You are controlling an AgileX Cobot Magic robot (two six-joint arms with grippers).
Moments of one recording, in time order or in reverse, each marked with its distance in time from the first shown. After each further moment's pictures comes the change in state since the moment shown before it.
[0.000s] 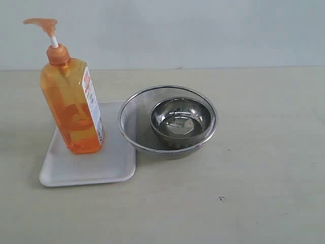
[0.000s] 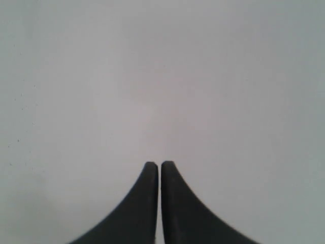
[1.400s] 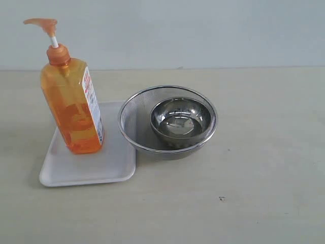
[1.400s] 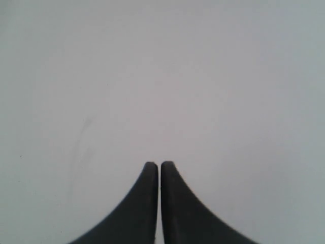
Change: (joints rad) left arm 0.000 0.000 0.000 0.000 0.000 0.000; right arm 0.000 -0.574 -0.002 0.004 -0.004 -0.016
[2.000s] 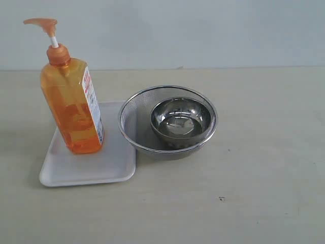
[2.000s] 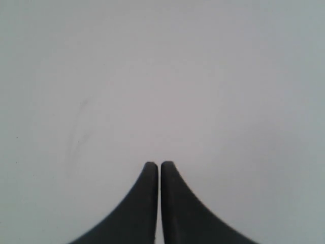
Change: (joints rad) left arm 0.000 0.000 0.000 0.000 0.000 0.000; right arm -0.004 -0.002 0.069 0.000 -0.009 0.003
